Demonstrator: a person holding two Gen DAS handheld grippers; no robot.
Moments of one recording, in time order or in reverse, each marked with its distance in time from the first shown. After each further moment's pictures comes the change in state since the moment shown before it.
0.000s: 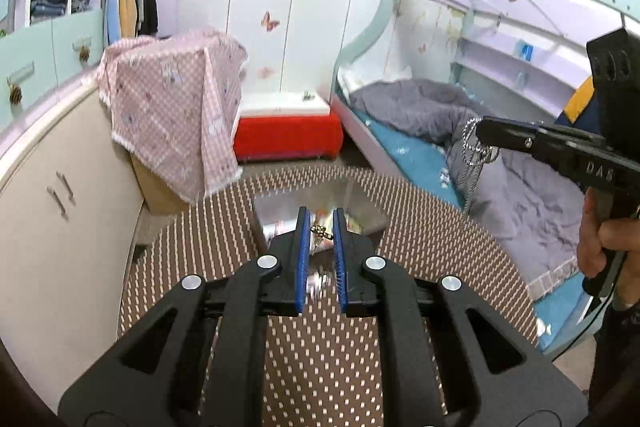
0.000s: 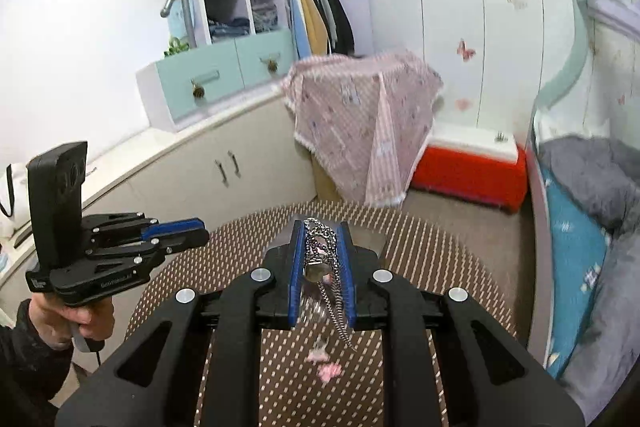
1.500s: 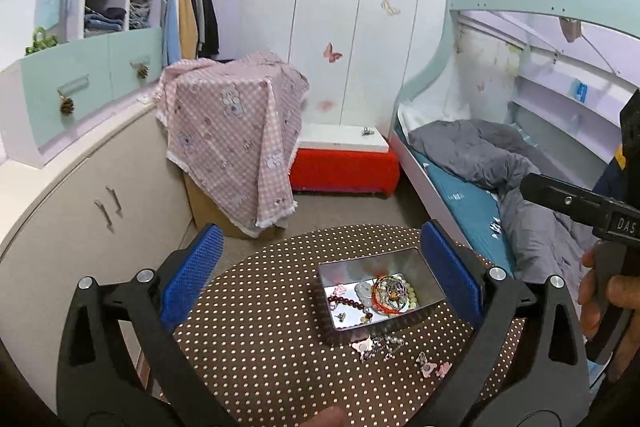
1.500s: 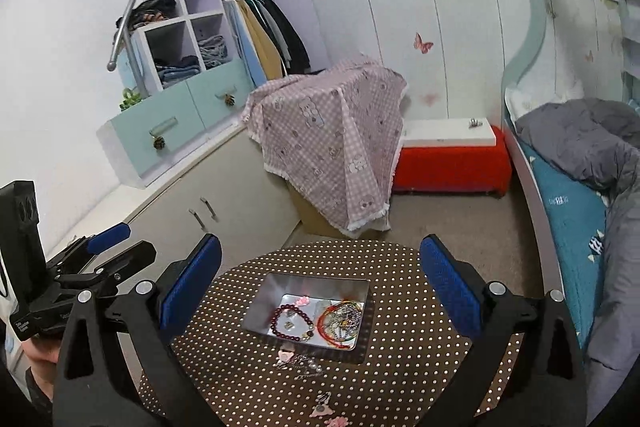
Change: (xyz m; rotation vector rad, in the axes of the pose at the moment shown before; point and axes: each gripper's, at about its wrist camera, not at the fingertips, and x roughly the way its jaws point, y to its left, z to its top) left arm -0.008 0.021 0.040 -0.083 -0.098 0.225; right arm 0.027 -0.022 0.021 0.212 -0.054 -0.076
